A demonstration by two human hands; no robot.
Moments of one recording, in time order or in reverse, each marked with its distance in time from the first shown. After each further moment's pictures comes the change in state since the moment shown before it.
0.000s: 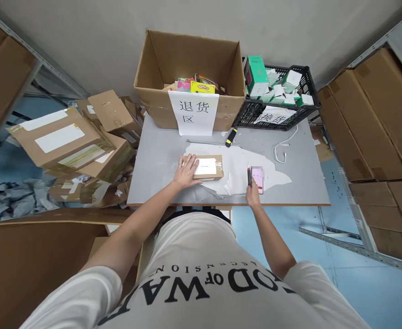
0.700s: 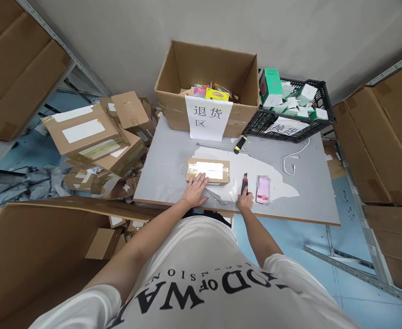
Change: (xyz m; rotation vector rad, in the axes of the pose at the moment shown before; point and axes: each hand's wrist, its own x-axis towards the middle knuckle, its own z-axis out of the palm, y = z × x) left_hand -0.048 0.045 0.020 -0.053 -0.042 -0.062; right_hand 0.009 -0.009 0.069 -0.456 -0.017 0.193
